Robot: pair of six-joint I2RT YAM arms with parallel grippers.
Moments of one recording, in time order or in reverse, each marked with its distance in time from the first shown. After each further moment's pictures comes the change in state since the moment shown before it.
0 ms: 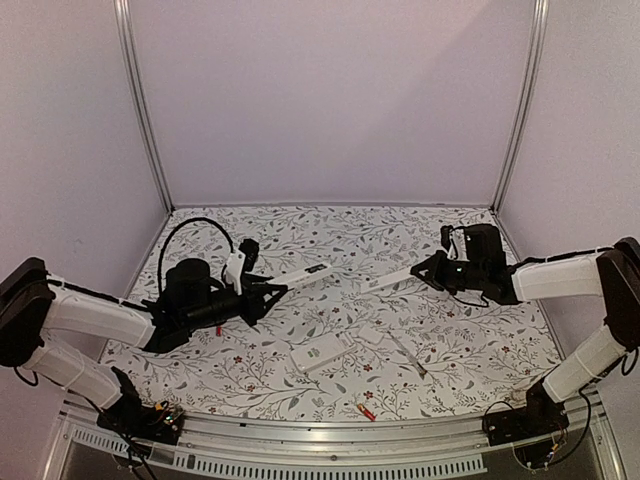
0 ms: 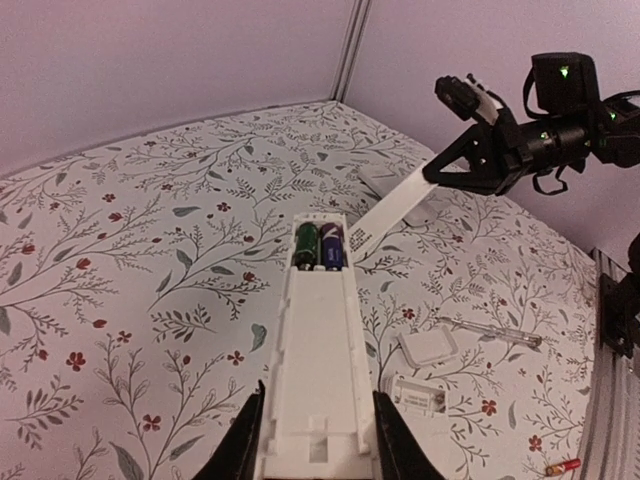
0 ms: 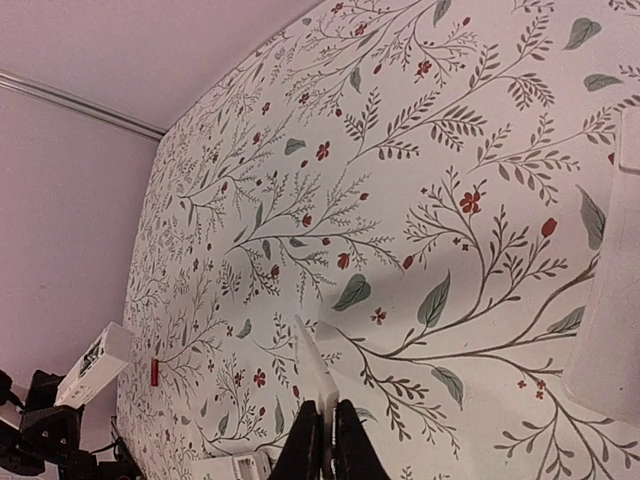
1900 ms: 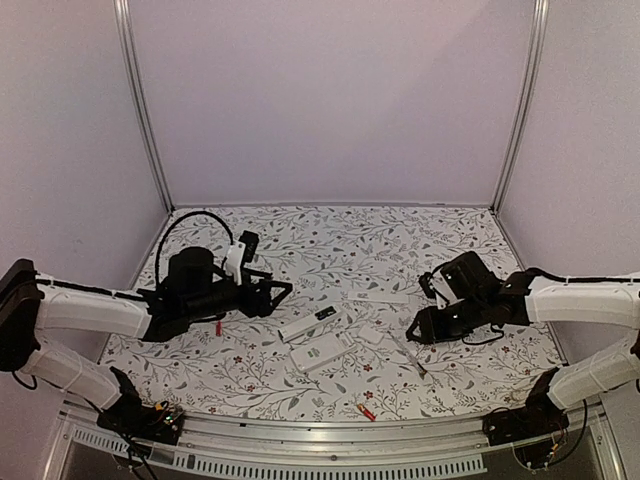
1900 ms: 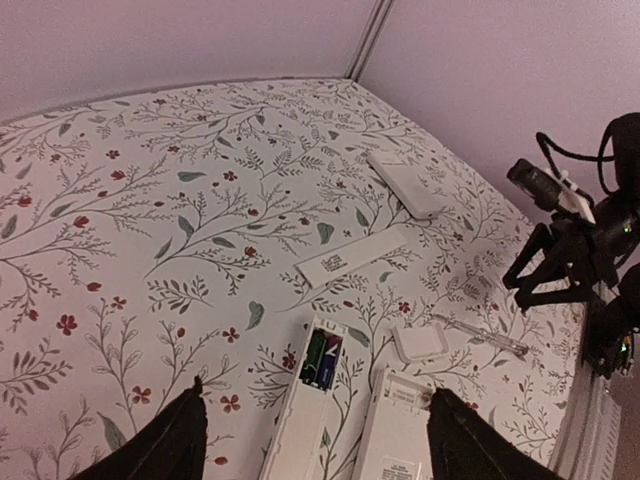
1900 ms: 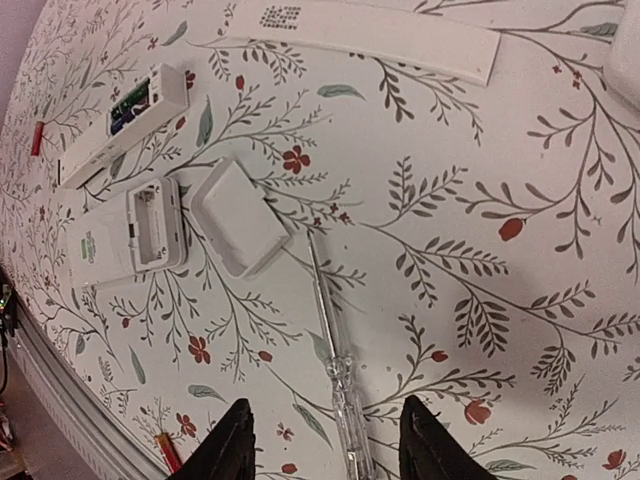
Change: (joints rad) left arm 0.022 0.003 0.061 -0.164 0.026 -0.101; right arm 0.290 -0.225 -0.002 -0.635 0.144 -0.213
